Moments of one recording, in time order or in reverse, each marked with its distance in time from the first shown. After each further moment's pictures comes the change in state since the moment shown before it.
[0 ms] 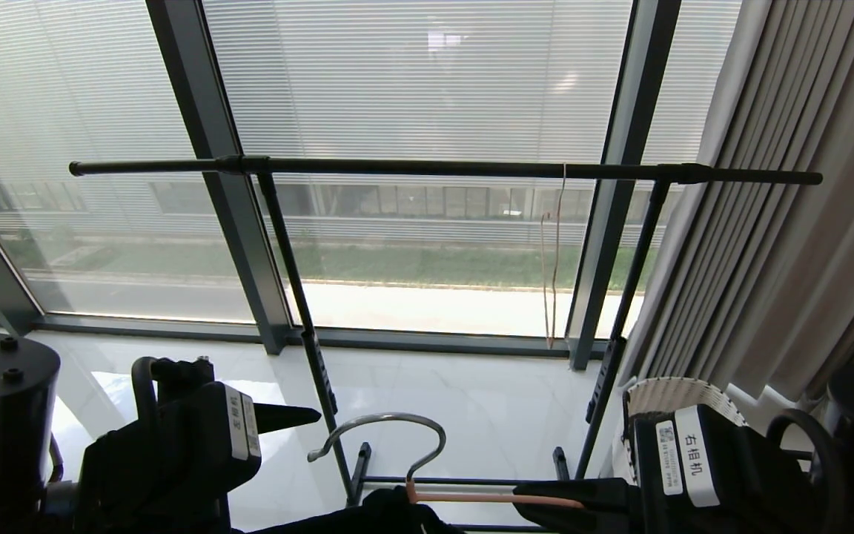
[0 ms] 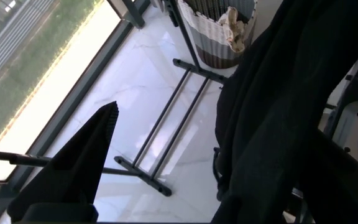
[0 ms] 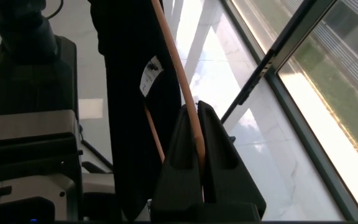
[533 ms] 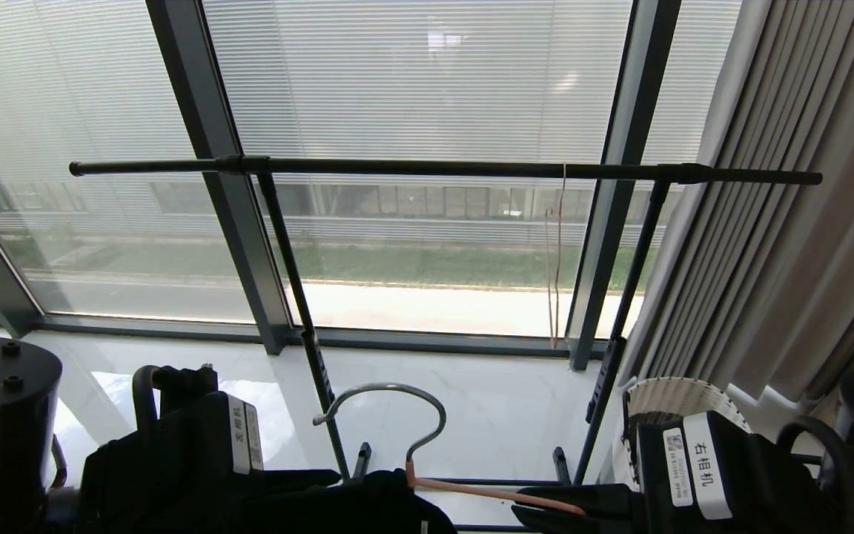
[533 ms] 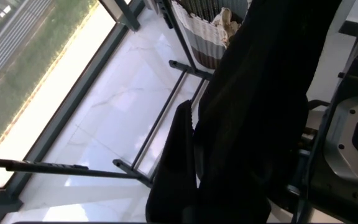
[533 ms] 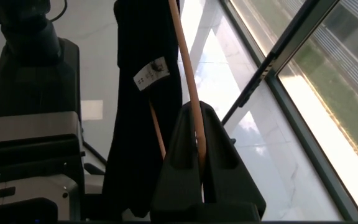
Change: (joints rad) left arm -0.018 0.000 0.000 0.000 -0.005 0.002; right arm 0.019 -0.010 0.002 0.000 -0.007 0.000
